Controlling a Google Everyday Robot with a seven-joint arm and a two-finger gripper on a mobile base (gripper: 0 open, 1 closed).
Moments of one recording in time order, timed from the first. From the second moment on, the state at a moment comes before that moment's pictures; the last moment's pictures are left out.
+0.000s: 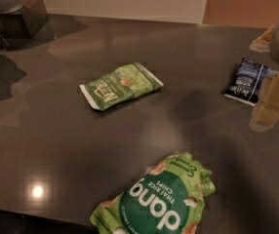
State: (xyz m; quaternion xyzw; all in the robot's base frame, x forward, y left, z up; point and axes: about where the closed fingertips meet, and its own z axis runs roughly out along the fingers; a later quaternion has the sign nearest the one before) arm 0.438 -0.216 0.978 -0.60 0.78 -0.04 0.16
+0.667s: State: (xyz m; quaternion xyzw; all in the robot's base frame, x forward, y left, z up) arm 0.426 -0.204 0.975 -0.63 0.76 -0.02 0.16
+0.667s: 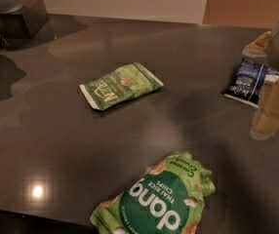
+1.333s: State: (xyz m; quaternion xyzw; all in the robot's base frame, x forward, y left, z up) arm 0.384 -0.158 0.950 -0.72 0.67 0.03 0.15
